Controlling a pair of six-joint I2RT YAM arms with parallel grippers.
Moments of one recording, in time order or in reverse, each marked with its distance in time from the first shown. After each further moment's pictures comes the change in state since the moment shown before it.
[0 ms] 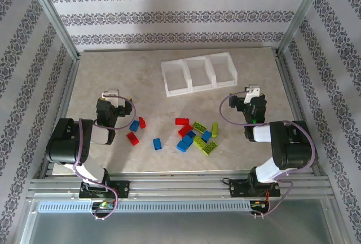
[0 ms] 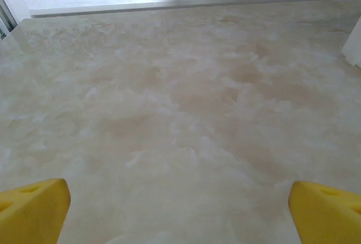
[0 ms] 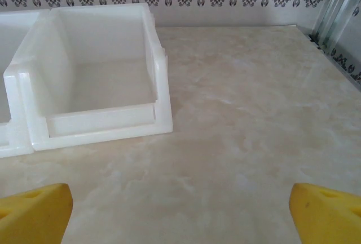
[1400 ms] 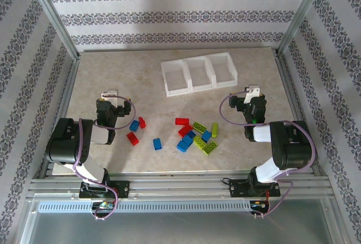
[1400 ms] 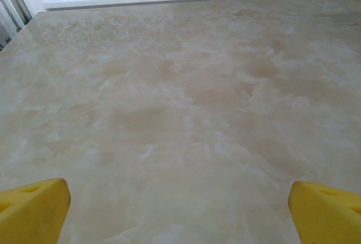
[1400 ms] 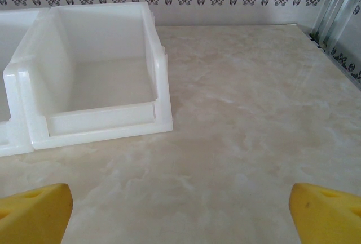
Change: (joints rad) left arm 0.000 0.000 0.000 -0.019 -0.048 -0.002; right arm 0.000 0.000 0.000 -0.004 0.000 0.001
